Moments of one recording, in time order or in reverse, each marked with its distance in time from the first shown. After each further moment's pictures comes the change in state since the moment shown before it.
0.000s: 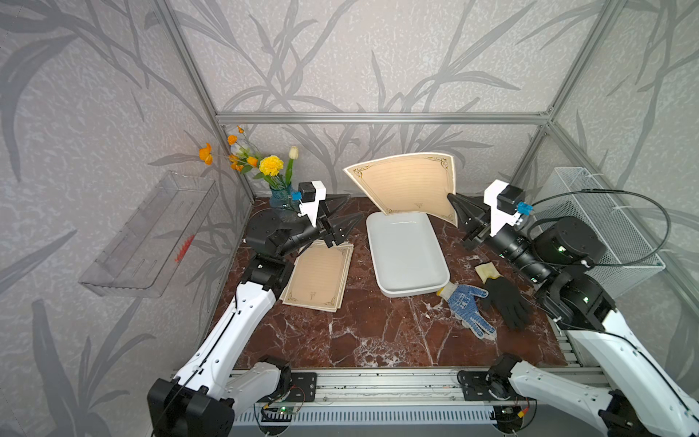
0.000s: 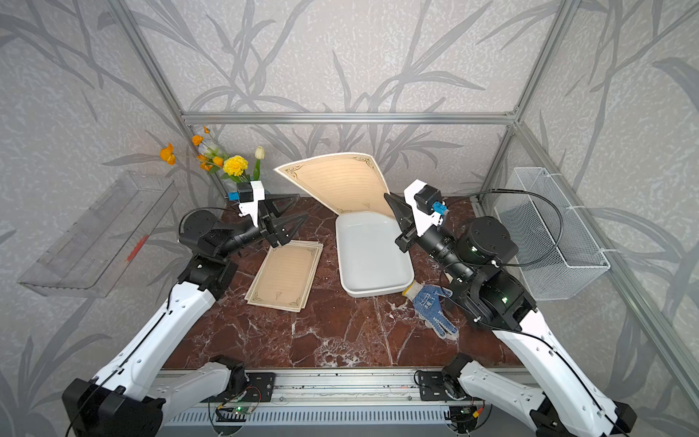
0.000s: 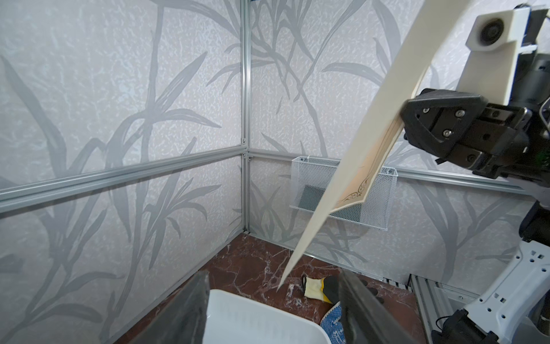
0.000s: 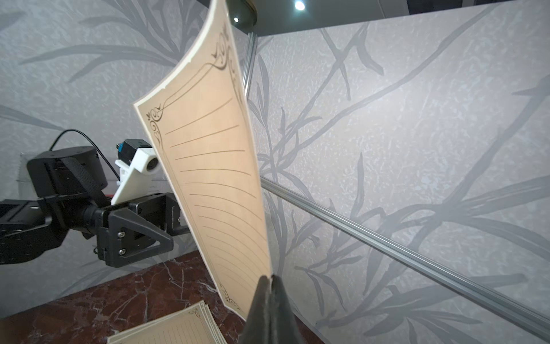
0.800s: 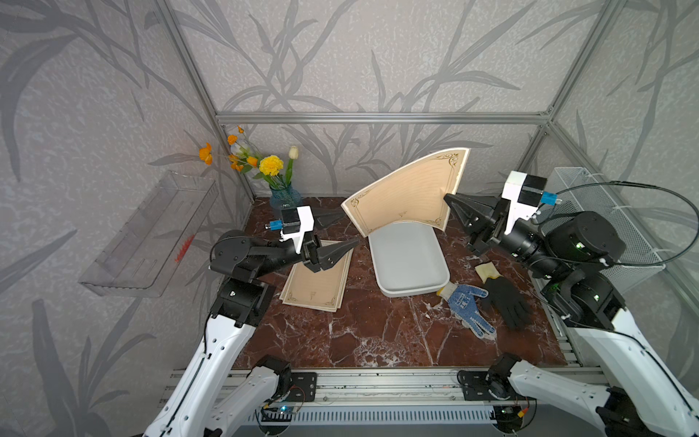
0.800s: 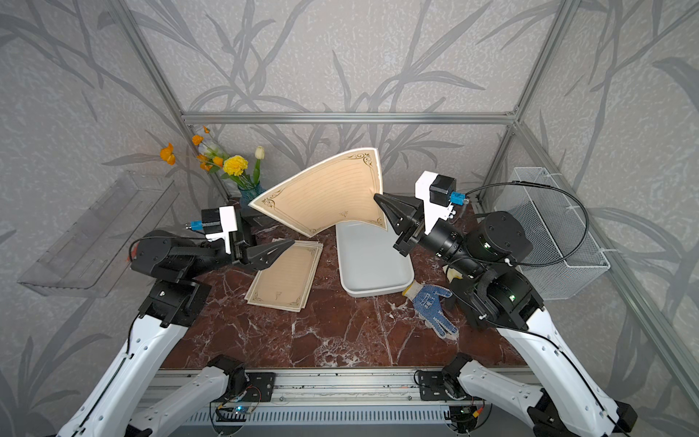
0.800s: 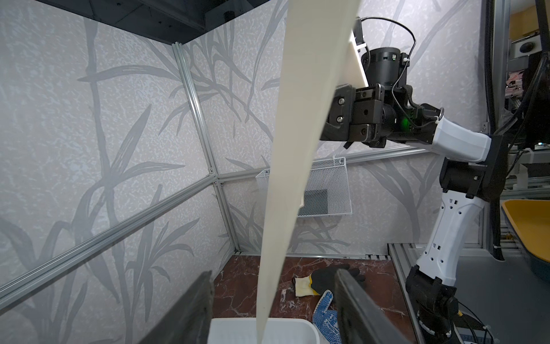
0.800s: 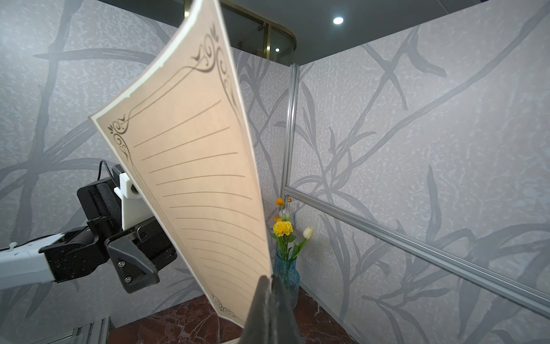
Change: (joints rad) left arm -0.048 -0.226 0.038 -0.275 0.100 0.248; right arm -0.006 0.034 0.097 -0.024 -0.180 0.175
